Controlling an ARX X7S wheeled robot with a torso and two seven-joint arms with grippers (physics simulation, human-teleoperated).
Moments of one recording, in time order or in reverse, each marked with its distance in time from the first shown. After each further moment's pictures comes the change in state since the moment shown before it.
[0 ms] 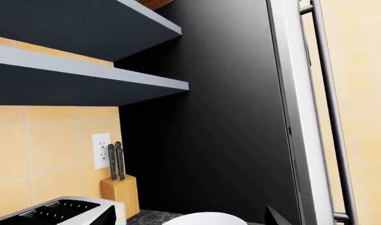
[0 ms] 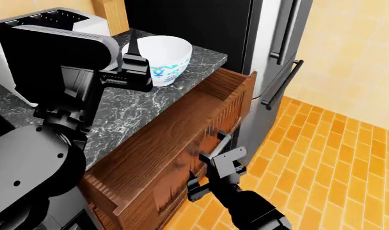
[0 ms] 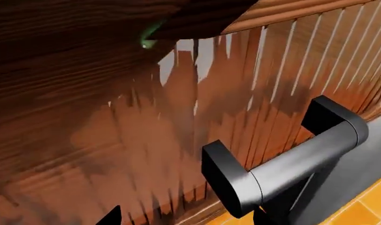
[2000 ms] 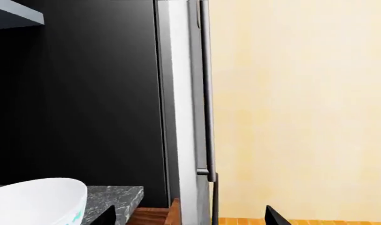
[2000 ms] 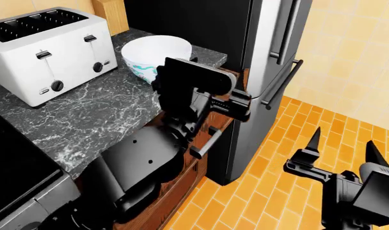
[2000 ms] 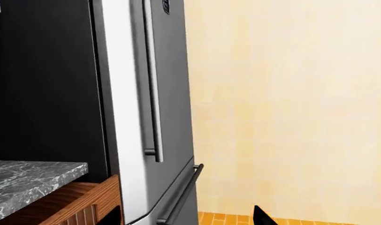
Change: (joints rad) left arm -0.014 0.390 0.329 -0.472 0.168 0.288 0.260; right arm -0.071 0.944 -0.036 -1.483 -0.318 -0.179 1.445
